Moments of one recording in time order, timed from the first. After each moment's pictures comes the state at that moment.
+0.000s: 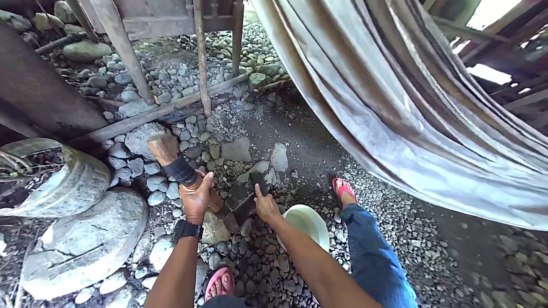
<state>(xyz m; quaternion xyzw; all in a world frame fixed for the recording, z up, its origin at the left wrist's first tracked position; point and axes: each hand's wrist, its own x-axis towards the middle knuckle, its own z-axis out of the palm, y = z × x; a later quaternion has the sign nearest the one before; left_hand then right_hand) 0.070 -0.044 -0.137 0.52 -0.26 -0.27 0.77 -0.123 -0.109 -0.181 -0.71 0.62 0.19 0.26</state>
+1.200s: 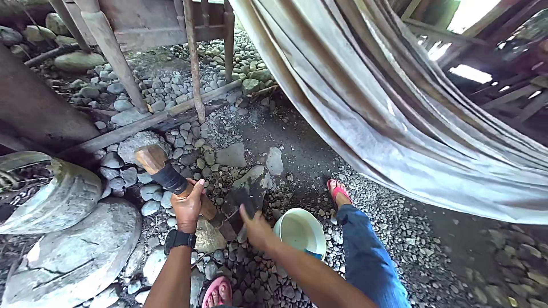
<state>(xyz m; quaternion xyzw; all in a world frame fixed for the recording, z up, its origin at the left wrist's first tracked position) 0.074 -0.047 -0.137 0.52 -0.23 -0.28 0.77 -0.121 -0.068 -0.172 -0.75 0.55 0.22 0.29</state>
